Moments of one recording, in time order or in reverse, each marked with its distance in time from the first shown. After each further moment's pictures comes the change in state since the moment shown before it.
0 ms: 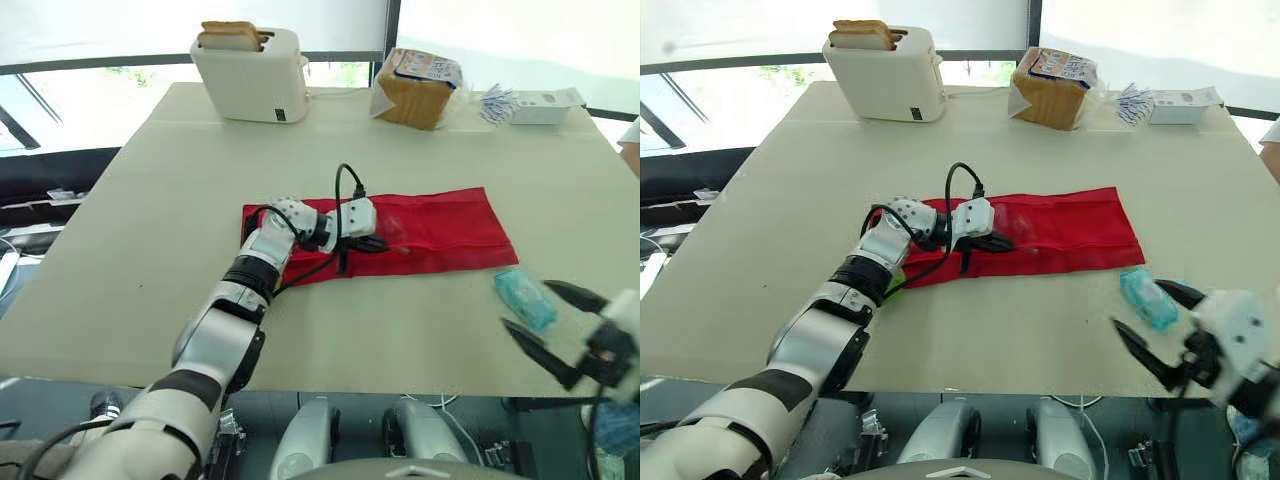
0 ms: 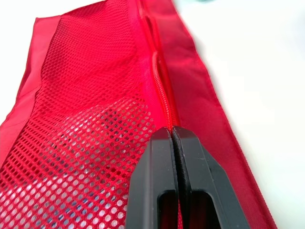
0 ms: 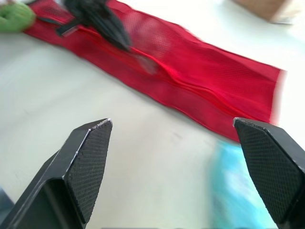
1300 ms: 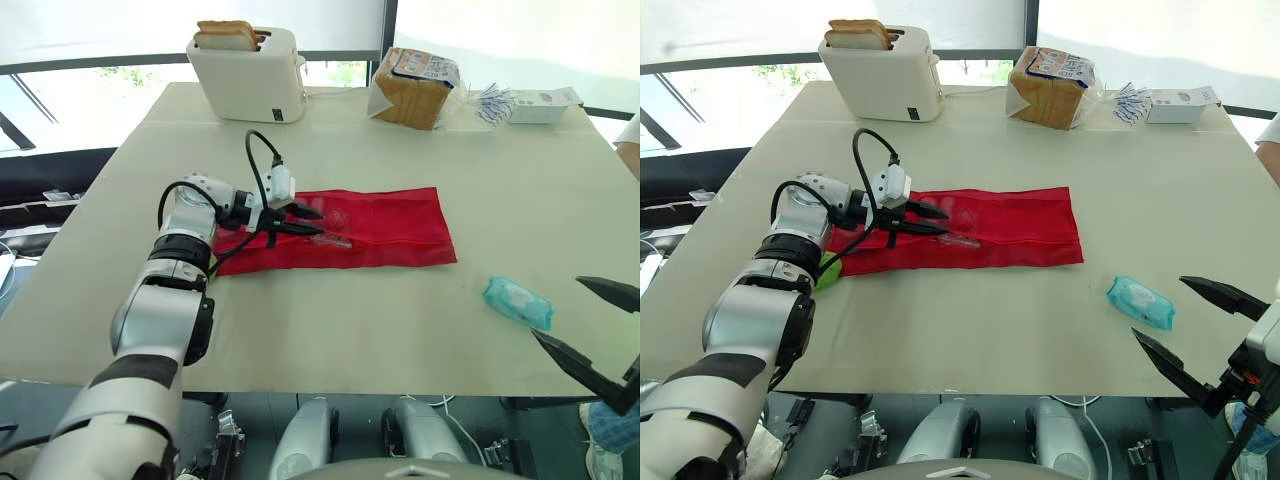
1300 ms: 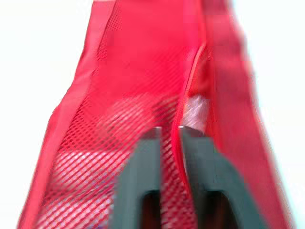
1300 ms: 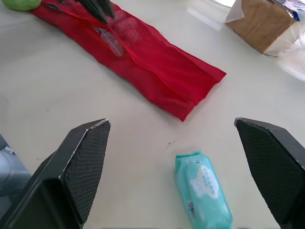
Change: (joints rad) left arm -0.078 0.262 0.169 0.171 -0.132 0.020 -0.261; right arm 0.090 -0.078 -0.128 -0.019 0.160 -0.090 0.031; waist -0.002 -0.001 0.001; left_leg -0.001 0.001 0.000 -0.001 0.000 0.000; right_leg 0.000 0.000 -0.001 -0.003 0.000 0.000
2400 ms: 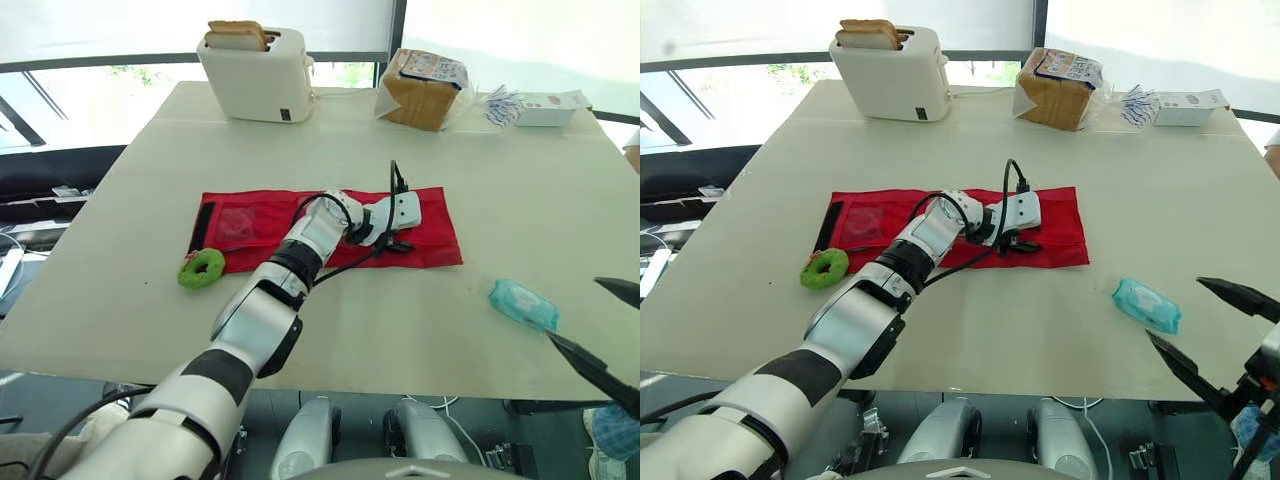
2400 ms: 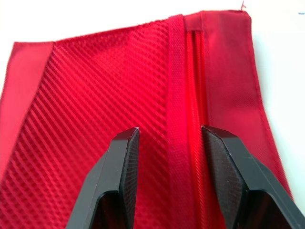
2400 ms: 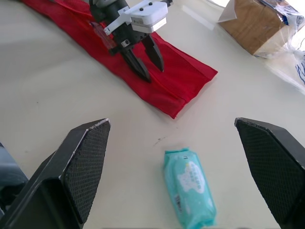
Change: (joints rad) left arm -0.073 -0.412 -0.274 -0.060 0.289 0.221 0.542; right arm 0.082 -0.061 -0.077 0.052 0.011 -0.090 0.001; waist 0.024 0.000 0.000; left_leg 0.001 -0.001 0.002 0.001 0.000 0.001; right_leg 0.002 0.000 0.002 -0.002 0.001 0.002
